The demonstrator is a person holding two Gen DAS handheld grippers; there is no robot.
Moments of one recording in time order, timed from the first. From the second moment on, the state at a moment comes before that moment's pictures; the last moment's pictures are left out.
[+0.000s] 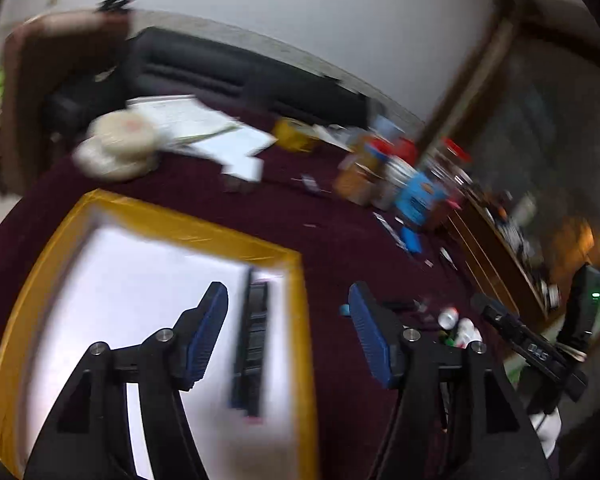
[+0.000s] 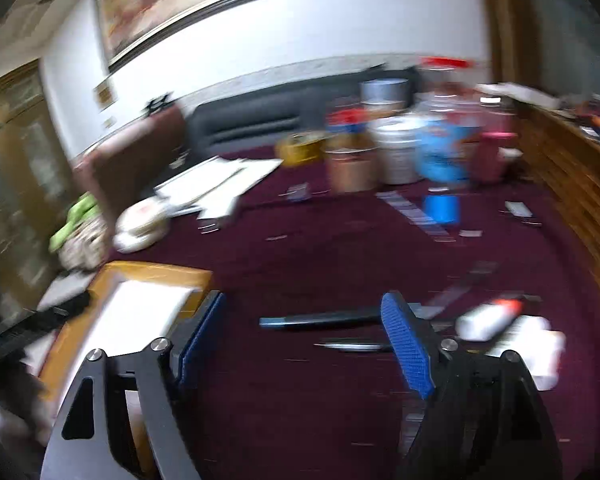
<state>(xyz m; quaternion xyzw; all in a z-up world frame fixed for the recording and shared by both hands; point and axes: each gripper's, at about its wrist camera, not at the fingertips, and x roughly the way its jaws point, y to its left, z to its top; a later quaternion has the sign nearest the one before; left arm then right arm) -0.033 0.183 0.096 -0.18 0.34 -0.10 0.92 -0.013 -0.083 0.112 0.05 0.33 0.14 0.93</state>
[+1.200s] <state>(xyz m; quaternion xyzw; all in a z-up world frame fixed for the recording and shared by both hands) 0.056 -0.035 0.029 0.19 0.41 -0.24 0.86 -0.014 -0.297 0.010 0.28 0.37 0.05 0.89</state>
